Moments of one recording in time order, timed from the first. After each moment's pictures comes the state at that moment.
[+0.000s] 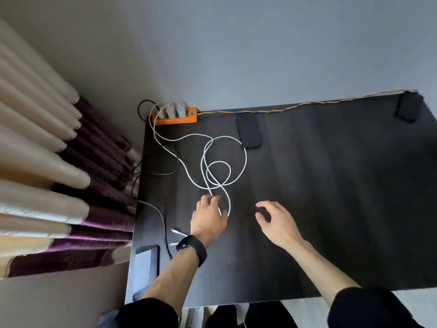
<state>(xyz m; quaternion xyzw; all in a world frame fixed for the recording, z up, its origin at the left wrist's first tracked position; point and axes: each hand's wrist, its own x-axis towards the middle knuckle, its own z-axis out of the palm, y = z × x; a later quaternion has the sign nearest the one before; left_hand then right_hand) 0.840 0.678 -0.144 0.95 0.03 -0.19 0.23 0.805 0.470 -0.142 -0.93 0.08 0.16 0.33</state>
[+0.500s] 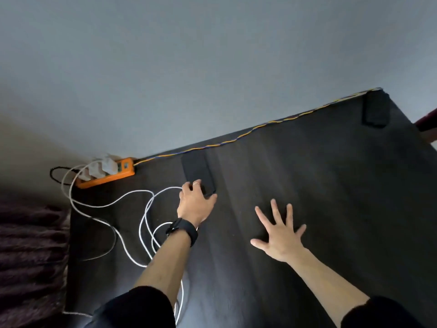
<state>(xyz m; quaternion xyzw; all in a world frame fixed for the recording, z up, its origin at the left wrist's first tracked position) 1.075 0.517 -0.189 0.95 0.05 -0.20 0.23 0.938 0.308 -0.220 -0.92 0.13 0.34 0.16</state>
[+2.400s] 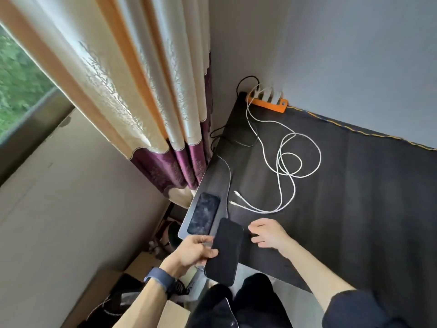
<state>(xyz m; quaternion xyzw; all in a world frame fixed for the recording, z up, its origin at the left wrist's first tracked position) 0.627 0.867 -0.140 0.55 0.34 -0.34 0.68 0.744 0.638 -0.160 -0.77 0.14 0.44 0.43</state>
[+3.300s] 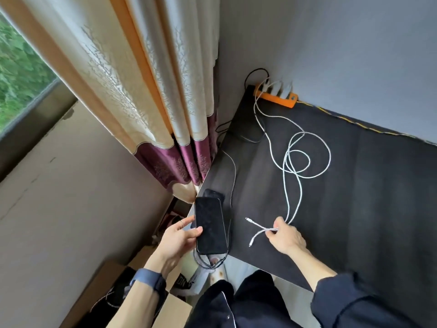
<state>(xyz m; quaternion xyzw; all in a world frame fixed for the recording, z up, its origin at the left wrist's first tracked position) 0.622 0.898 -0.113 0.44 0.44 -0.16 0.77 0.743 0.618 -0.192 -0.93 0.02 0.36 0.09</state>
